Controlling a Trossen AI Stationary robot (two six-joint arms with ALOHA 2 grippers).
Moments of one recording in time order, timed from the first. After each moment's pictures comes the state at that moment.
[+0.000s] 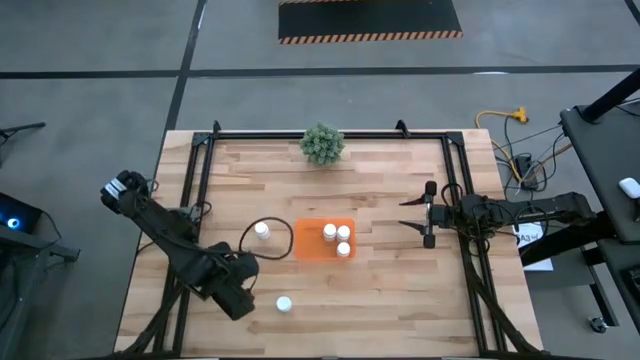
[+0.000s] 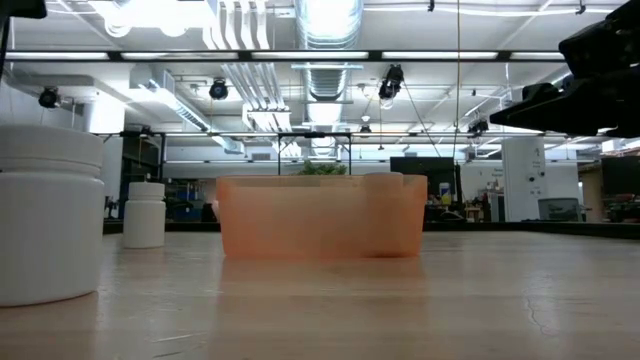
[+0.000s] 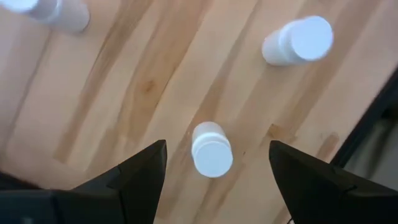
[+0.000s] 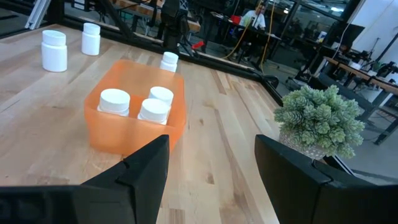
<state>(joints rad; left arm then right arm) -0.72 1.50 1.32 -1.22 -0.11 -1.24 0.08 0.20 0.01 0.04 0.18 -0.24</state>
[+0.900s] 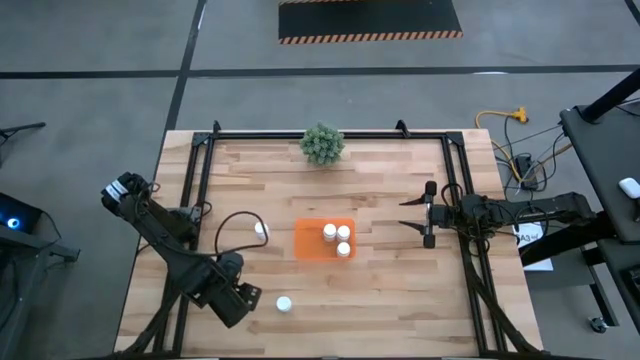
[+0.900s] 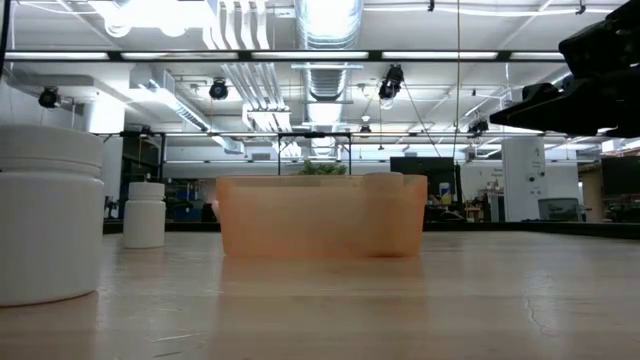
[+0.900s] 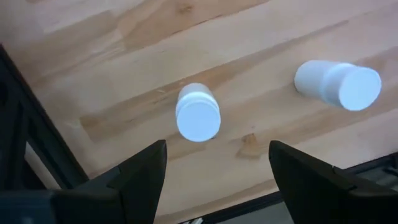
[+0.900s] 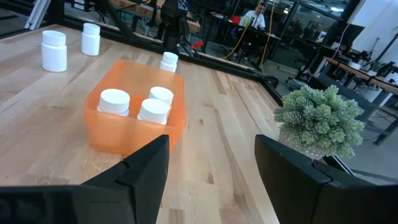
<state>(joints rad) -0.77 1.52 1.30 -1.21 -0.03 -2.02 0.08 0.20 0.01 0.04 0.18 -0.24</state>
